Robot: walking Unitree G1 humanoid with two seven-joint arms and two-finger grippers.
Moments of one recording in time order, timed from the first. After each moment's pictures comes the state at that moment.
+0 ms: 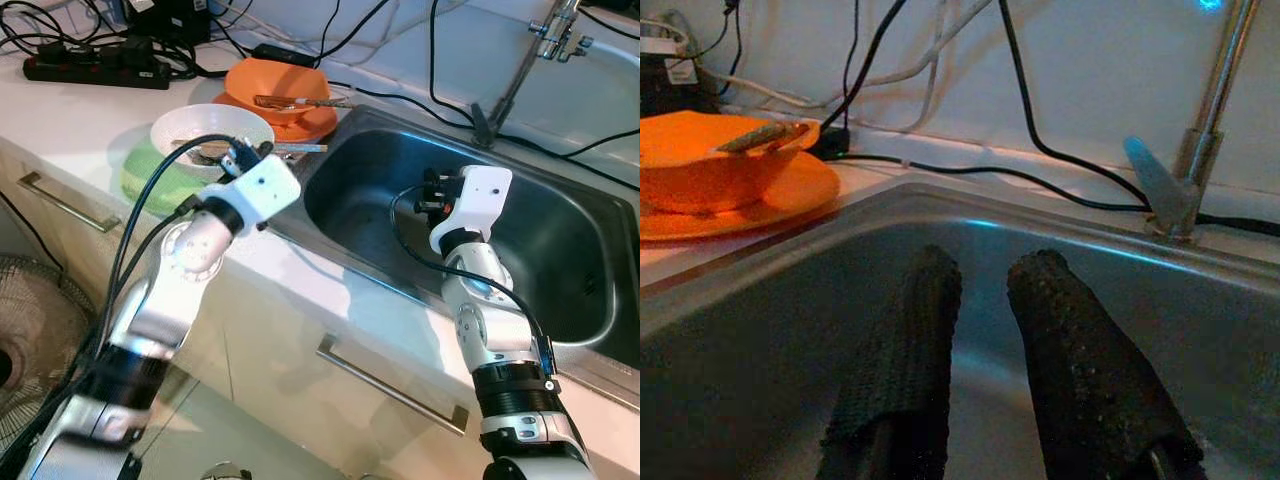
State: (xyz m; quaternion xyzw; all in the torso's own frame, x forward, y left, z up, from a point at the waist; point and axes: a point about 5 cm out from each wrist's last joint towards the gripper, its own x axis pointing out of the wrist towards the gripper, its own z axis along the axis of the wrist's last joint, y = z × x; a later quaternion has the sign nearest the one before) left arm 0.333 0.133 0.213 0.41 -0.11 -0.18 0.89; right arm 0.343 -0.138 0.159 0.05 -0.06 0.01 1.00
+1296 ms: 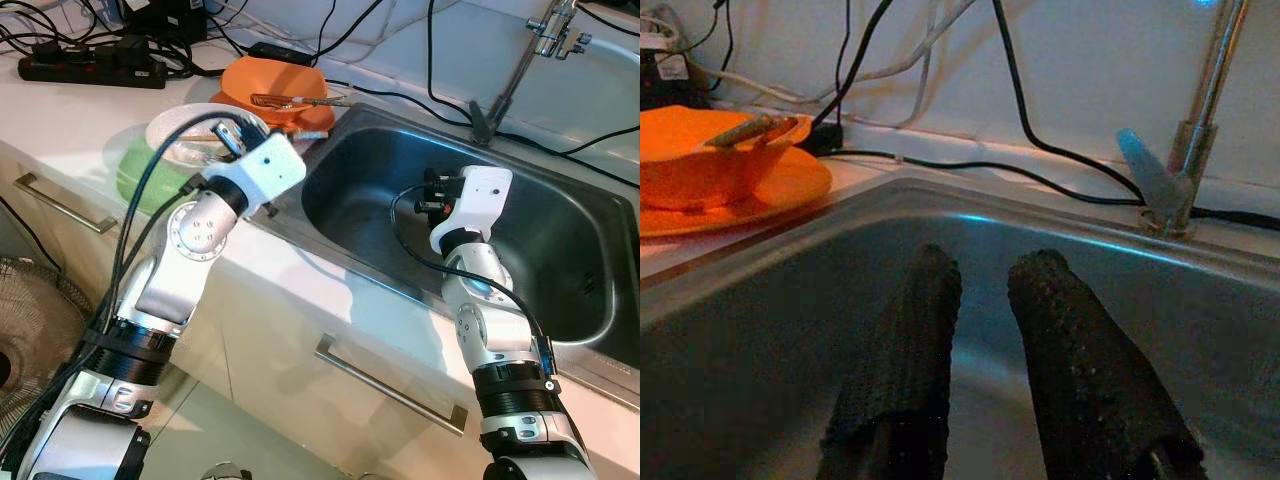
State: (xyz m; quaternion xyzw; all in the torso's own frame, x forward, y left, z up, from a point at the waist) left arm 0.342 0.129 0.231 0.41 -0.14 -0.17 0.88; right arm 0.343 -0.138 0.158 0.05 -0.06 0.01 1.00
